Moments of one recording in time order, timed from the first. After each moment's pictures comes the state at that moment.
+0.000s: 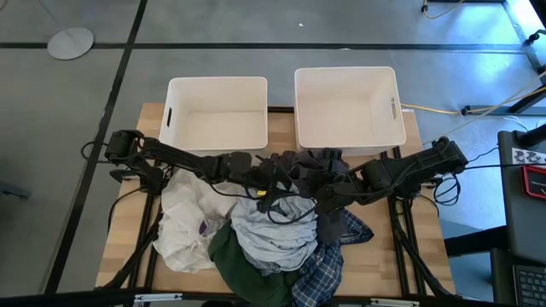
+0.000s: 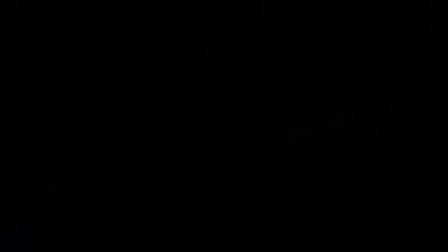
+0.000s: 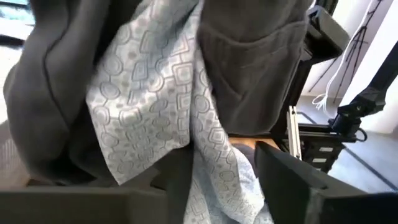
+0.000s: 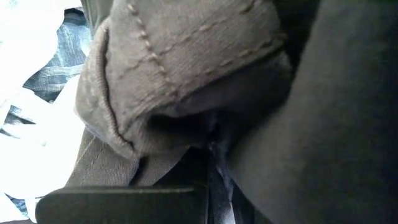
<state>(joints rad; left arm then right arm) -0.07 1.63 0.96 0.57 0.07 -0.12 0.37 1.58 1.67 -1.17 0.62 0.21</state>
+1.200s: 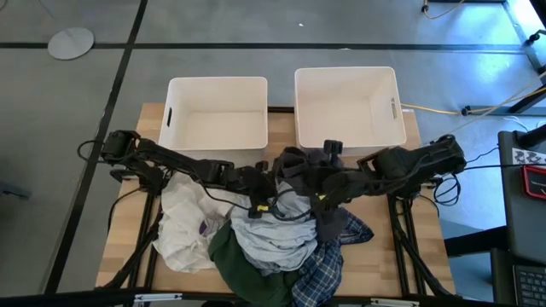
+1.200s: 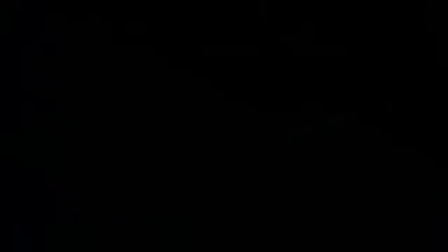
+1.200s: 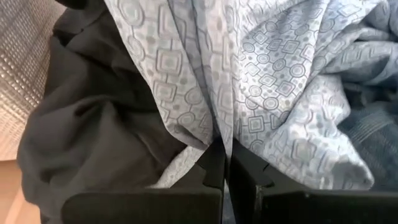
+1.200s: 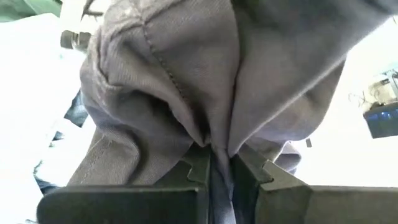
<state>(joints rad) -0.14 1.62 0.96 -0.01 -0.12 0.06 0.37 1.59 1.90 -1.21 0.60 0.09</state>
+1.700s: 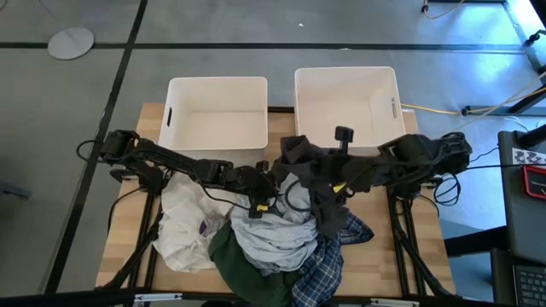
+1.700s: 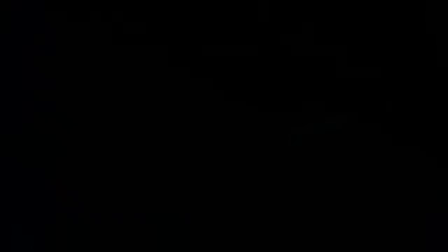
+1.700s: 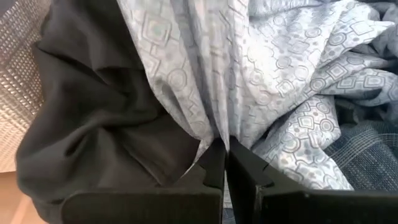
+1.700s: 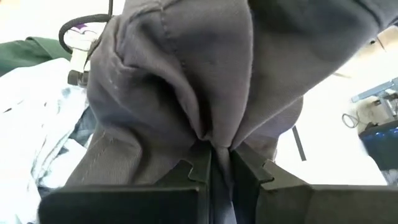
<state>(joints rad) -0.15 1.62 0.96 0.01 -0.12 0.06 0.37 1.59 2.11 -1.29 0.62 0.02</state>
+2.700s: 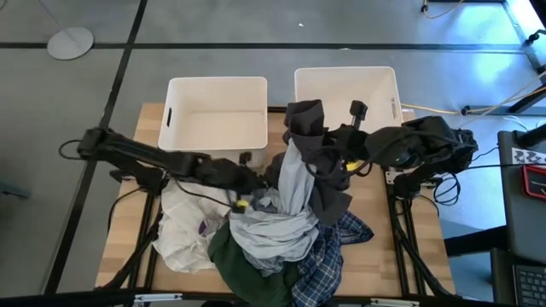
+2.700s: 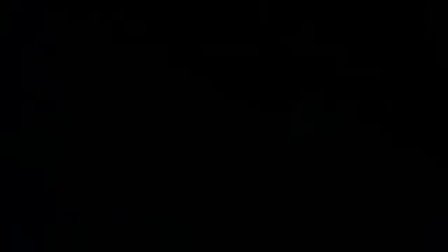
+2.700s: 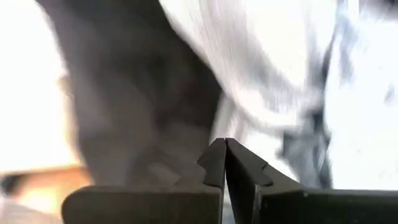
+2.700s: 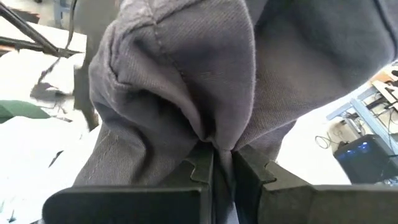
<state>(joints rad) -0.19 1.29 0.98 -0.16 -0.24 0.12 0.32 1.61 2.28 -1.24 0.67 -0.08</state>
